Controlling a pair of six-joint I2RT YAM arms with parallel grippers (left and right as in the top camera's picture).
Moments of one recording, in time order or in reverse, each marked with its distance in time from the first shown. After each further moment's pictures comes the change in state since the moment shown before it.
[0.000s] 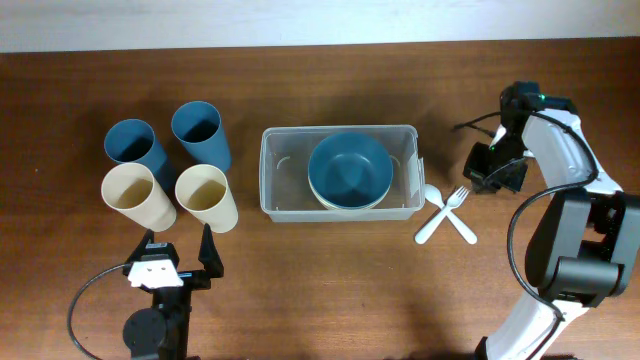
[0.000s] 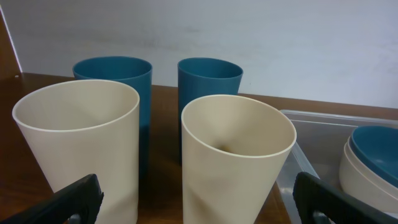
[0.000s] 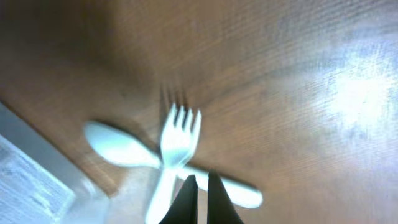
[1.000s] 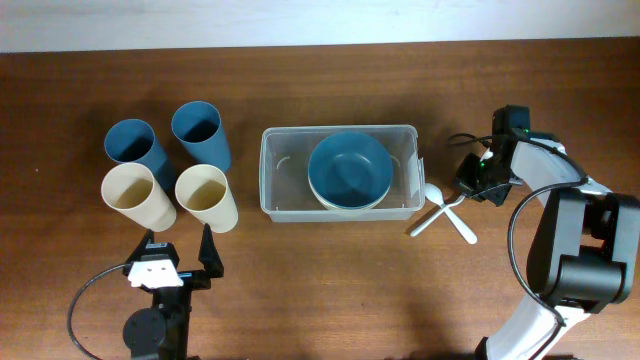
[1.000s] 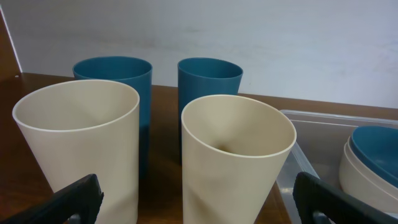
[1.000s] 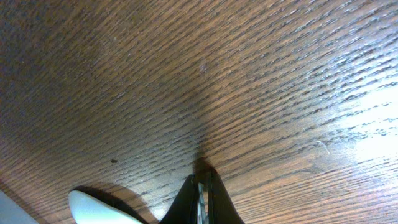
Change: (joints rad) left arm 0.000 0.000 0.000 0.000 0.000 0.000; right arm -0.005 -0.029 -0.279 0.447 -0.041 0.087
